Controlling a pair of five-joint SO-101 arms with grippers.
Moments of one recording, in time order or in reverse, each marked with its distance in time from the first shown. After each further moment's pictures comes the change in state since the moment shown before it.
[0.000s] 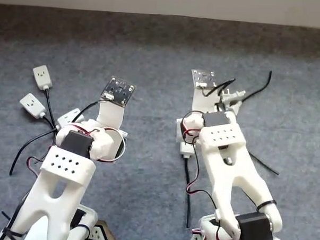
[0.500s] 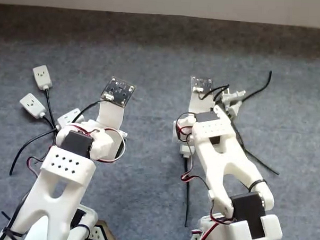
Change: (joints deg) left arm 0.0 0.0 0.4 -0.2 0.0; right arm -1.0 11.1 0.8 -8.1 -5.5
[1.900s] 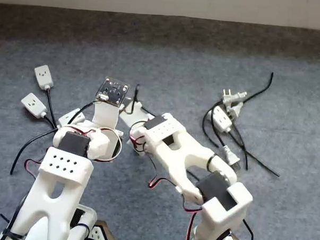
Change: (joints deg) left arm -2.7 -0.3 2.3 -2.1 -0.1; right arm -24.2 18.6 -12.5 -10.0 36.8
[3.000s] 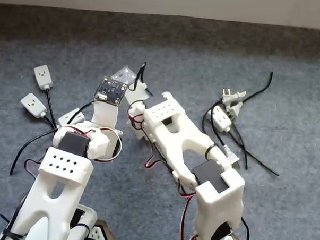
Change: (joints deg) left arm 0.0 0.0 0.0 0.0 1.7; right arm 5.9 6.7 -19.2 14.5 -9.1
